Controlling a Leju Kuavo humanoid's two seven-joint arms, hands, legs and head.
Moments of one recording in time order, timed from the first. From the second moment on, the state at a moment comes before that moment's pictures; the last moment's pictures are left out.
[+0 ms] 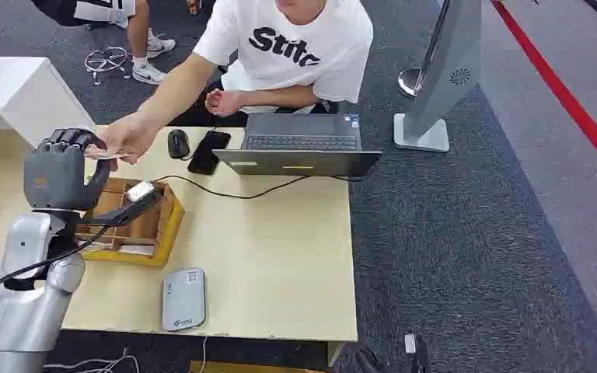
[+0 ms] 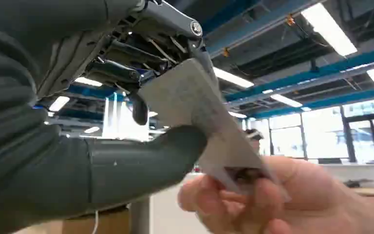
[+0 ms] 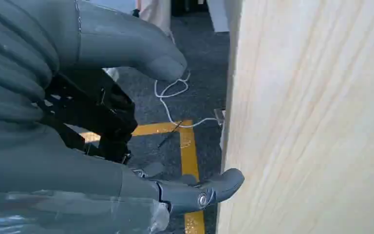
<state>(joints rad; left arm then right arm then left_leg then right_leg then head) -0.34 0.30 -0.09 -1.47 -1.23 0.32 -0.03 -0.18 0.07 0.13 -0.23 -0.58 0.22 -0.35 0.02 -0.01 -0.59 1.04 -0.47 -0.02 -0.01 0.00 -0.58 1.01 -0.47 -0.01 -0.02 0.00</state>
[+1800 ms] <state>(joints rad) 0.29 0.12 -0.13 -1.66 -1.27 0.45 -0.12 -0.16 0.09 0.07 -0.24 -0.51 0.23 -0.40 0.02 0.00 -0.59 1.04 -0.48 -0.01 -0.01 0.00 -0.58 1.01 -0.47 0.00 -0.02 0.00</state>
